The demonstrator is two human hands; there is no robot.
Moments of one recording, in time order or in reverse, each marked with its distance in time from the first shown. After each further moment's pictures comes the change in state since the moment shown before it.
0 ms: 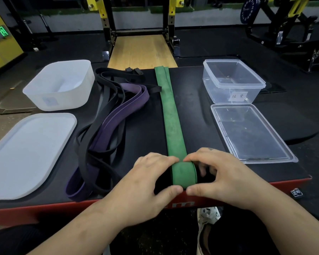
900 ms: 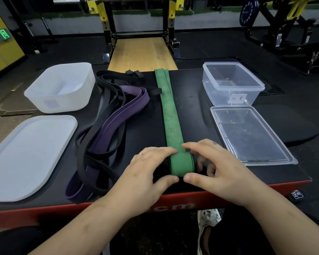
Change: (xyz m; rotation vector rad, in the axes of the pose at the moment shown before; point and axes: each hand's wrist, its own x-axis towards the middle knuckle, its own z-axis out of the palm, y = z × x) left_hand 0.014 -0.003 -0.002 -0.034 0.101 -0.080; right_hand 0.008 0.012 0.009 0.082 0.132 -0.006
